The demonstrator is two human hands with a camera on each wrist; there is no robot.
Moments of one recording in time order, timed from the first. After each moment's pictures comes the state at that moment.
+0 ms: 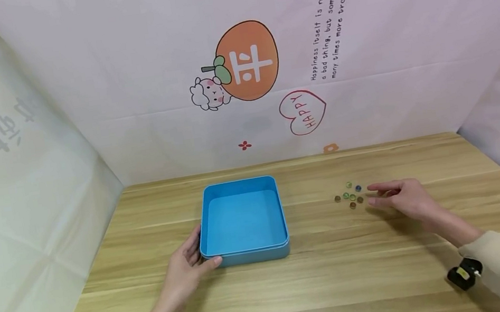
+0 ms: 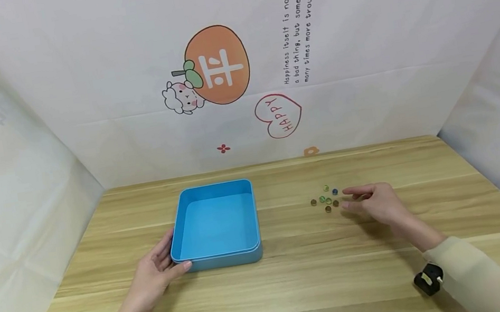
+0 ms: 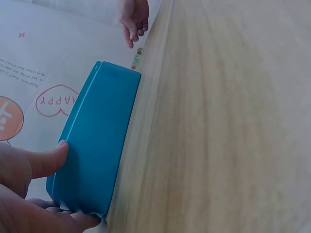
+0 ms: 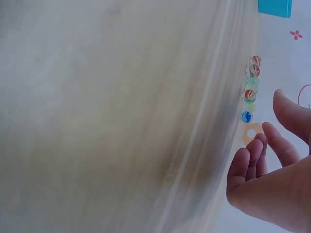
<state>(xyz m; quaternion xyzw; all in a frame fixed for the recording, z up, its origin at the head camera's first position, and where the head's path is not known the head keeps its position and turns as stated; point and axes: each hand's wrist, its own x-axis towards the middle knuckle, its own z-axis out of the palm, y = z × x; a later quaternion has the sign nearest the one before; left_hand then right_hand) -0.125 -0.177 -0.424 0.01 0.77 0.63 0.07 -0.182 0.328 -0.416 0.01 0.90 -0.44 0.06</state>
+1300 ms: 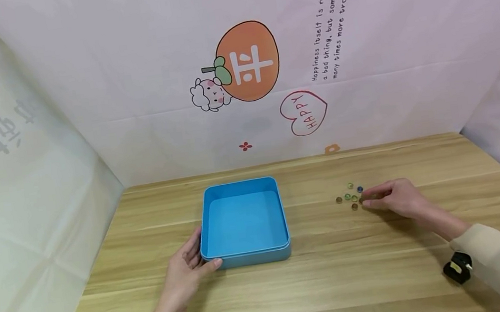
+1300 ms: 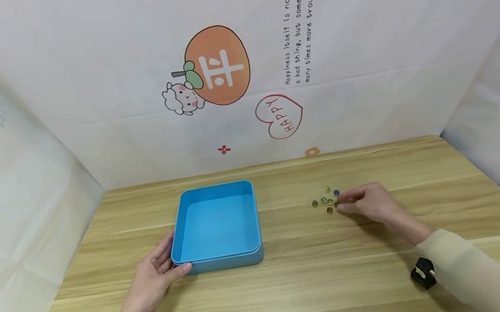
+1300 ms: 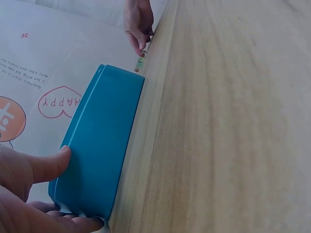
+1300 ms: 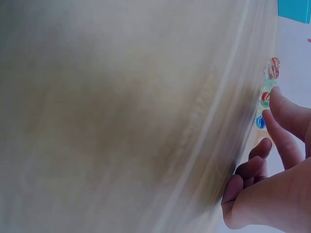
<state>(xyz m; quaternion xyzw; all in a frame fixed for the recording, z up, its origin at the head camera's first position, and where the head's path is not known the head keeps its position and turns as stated) -0.122 -0.173 -0.419 -0.02 0.76 0.64 0.06 -0.199 0.323 -0.423 -0.01 0.91 -0.40 0.08</state>
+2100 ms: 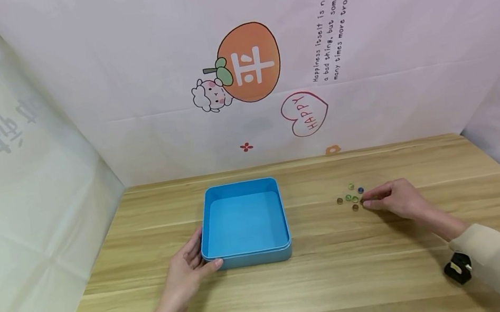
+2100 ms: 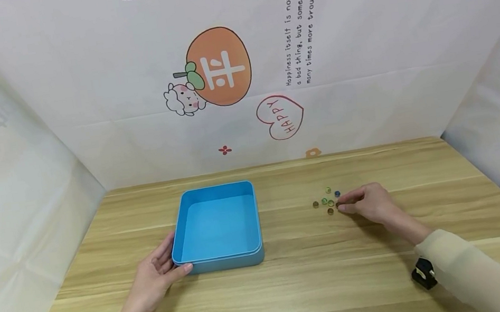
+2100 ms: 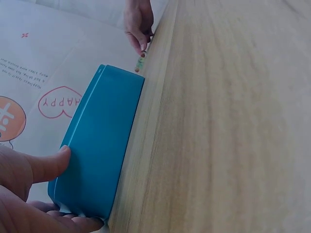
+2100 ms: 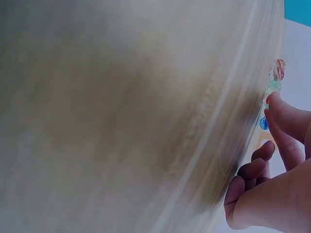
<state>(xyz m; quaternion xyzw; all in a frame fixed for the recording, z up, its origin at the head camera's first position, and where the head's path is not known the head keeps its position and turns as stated) -0.122 -0.173 -0.419 -0.02 0.76 0.64 0.06 -0.201 0.321 -0.425 -0.02 0.93 -0.37 0.06</state>
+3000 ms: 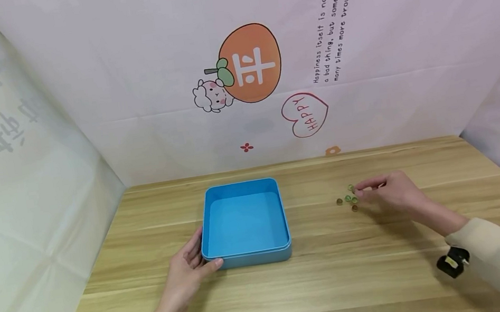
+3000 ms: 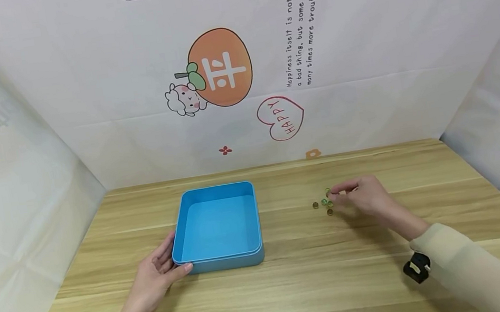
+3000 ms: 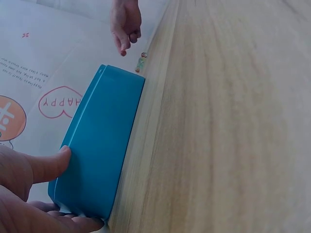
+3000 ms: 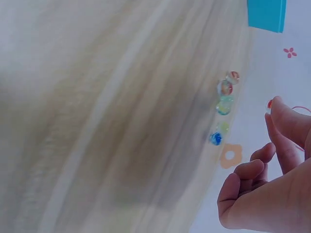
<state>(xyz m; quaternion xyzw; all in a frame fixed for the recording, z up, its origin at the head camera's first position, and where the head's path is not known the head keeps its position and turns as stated) -0.121 -0.174 -0.420 -0.02 0.76 0.65 0.06 -0.201 0.302 -0.392 -0.01 0.91 -0.41 0.05</state>
